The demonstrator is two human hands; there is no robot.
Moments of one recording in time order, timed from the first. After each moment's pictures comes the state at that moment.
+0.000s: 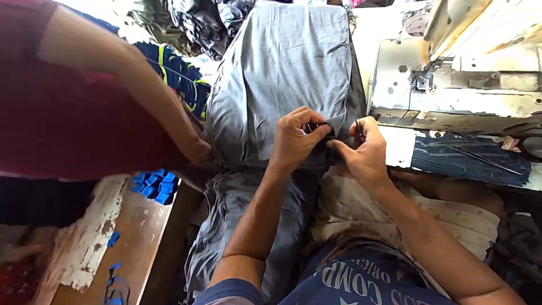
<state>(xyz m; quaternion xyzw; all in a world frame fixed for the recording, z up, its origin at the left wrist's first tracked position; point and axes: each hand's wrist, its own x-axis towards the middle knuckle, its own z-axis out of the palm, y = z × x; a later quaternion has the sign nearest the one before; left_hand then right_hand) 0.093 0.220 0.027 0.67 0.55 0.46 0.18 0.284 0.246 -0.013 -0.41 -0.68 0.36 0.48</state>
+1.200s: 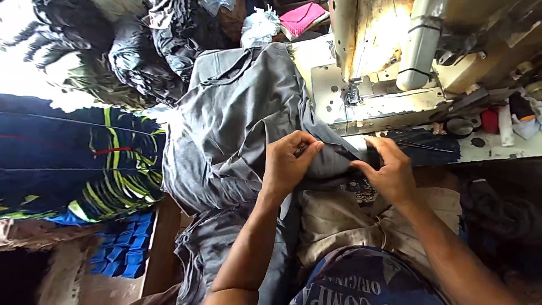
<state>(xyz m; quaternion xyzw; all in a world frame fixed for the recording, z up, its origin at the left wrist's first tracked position) 0.165 0.245 0.035 0.73 0.51 0.42 0.19 0.425 0.248 -0.030 -0.52 -0.74 0.15 0.40</state>
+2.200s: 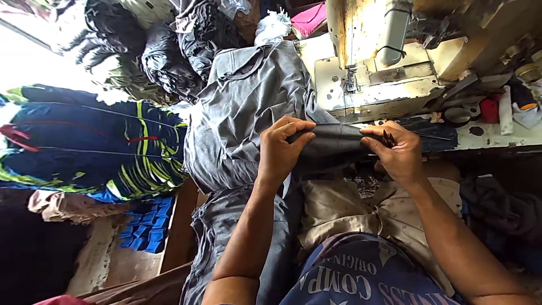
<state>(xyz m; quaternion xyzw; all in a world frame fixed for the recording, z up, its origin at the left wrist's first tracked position) 0.166 0.214 0.054 0.74 0.51 0.43 0.12 0.445 0.242 -0.005 -0.38 -0.70 0.28 0.53</state>
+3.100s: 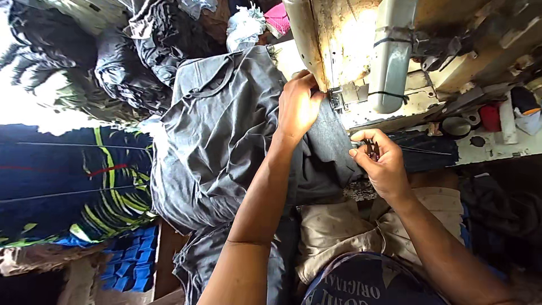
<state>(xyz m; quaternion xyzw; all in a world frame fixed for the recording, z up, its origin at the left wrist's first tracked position) 0.218 0.409 0.047 0.78 0.55 0.29 0.05 0.419 0.281 -0.013 -0.43 -0.54 0.48 0.55</state>
